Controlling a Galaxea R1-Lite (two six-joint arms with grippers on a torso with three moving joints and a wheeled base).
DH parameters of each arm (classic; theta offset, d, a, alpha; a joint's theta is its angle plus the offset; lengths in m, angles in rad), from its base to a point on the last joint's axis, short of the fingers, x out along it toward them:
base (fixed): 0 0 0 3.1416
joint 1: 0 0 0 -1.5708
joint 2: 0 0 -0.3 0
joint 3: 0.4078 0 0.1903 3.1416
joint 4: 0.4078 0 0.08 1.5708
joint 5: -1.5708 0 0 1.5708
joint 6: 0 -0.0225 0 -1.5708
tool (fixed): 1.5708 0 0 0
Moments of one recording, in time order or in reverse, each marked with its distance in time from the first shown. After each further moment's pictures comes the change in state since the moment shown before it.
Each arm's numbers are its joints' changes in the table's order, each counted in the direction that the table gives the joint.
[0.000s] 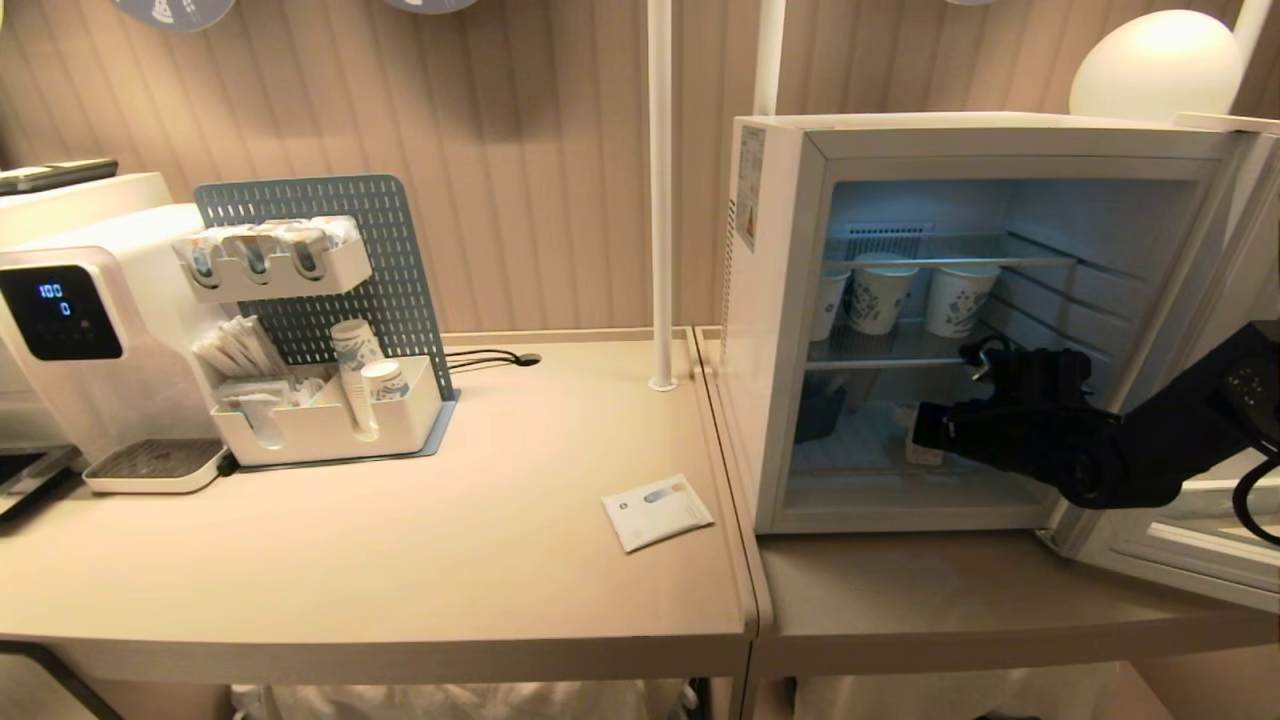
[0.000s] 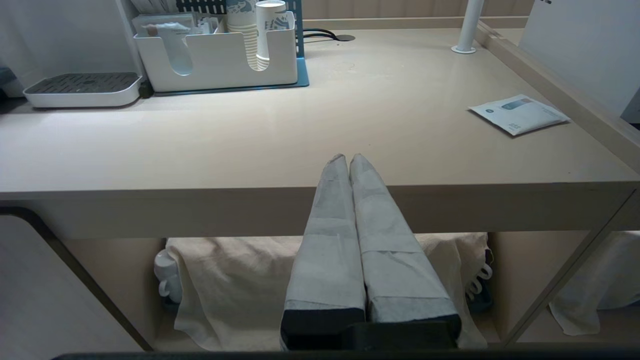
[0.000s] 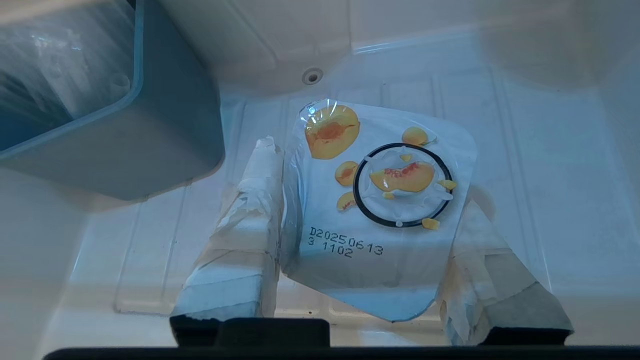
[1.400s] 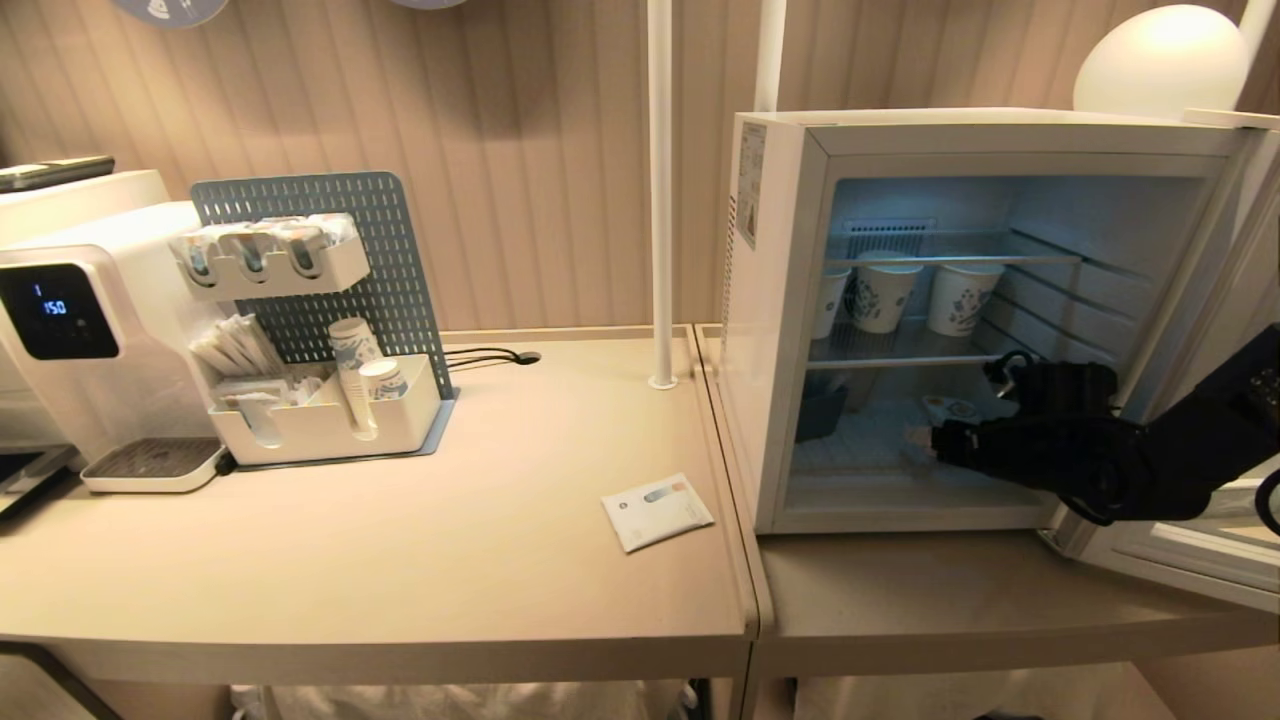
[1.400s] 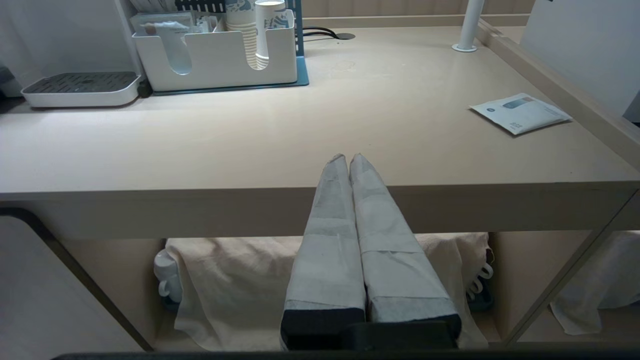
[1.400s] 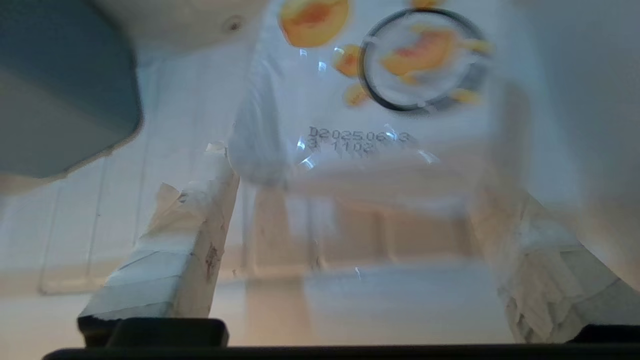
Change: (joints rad) left arm 0.001 0.000 0.000 0.000 0.000 -0.002; right arm 0.025 0.057 -0.065 0.011 -0.002 -0.001
